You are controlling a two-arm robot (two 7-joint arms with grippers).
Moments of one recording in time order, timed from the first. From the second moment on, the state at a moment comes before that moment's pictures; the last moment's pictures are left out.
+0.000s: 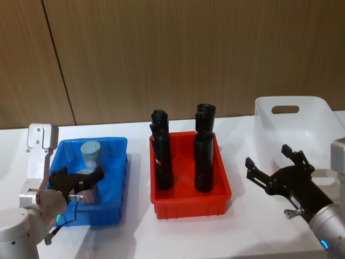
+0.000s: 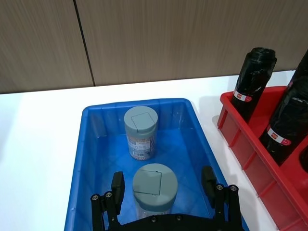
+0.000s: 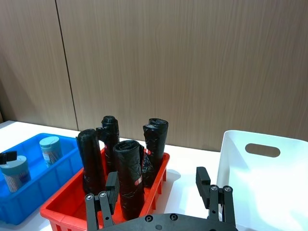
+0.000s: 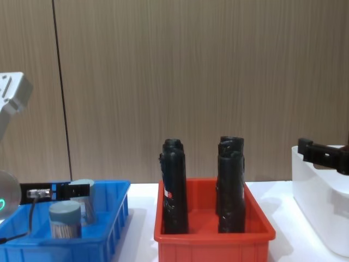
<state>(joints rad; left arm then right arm) -0.35 0.36 0.30 -1.38 -0.54 0.37 0.10 -0.01 0.34 -0.23 -1.77 0.29 0.03 0.07</state>
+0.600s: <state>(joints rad) -0.40 0.34 0.30 -1.28 -0.50 0.35 0.05 -0.01 0.34 -0.23 -1.77 0.29 0.03 0.07</state>
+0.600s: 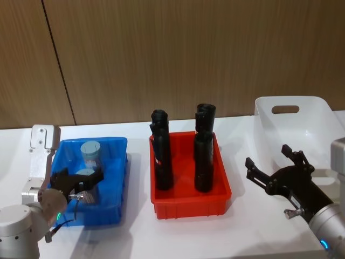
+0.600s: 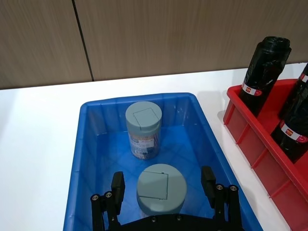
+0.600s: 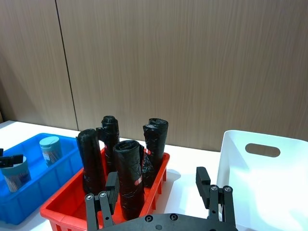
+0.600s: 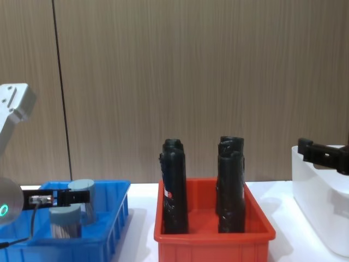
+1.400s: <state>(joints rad) -0.43 0.32 0.30 -1.18 -0.48 0.32 -0.02 -0.01 0.34 -0.23 -1.77 0.29 0.03 0.07</state>
